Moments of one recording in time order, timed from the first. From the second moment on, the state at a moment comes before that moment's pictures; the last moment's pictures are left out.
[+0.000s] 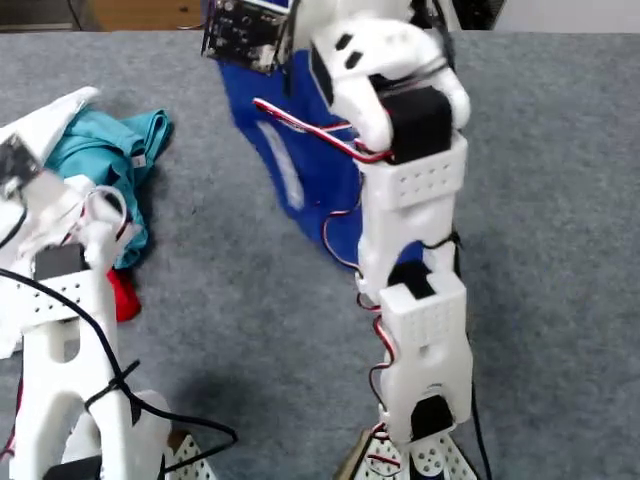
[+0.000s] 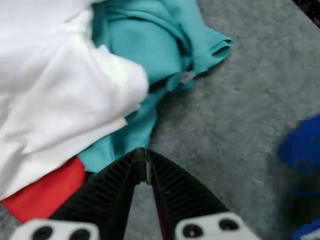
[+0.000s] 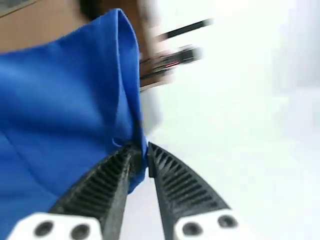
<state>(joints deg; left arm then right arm) -16.0 -37.4 44.3 46.3 17.8 -21.8 32.6 -92.9 63.6 63.1</state>
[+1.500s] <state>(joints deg) 1.7 -37.4 35.4 54.5 15.4 46.8 50.7 -79.2 101.5 70.9</state>
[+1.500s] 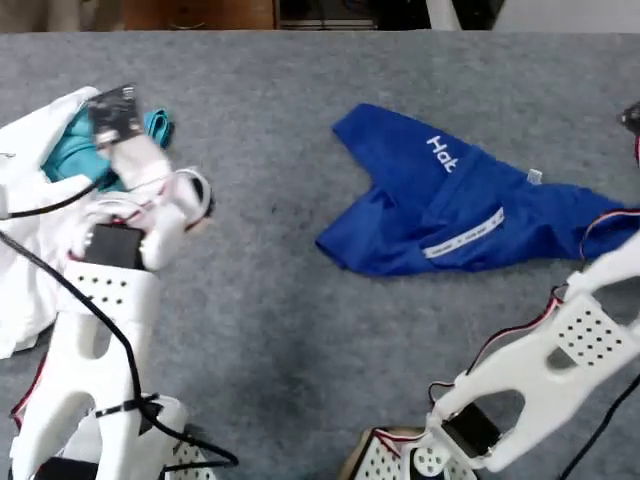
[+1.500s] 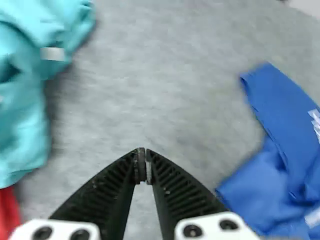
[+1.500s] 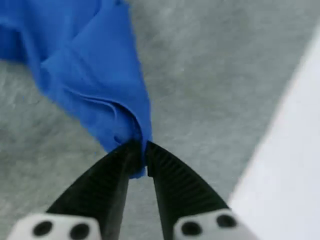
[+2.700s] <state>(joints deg) -19.8 -37.4 58.4 29.8 15.4 -7.3 3.0 4.0 88.1 68.8</state>
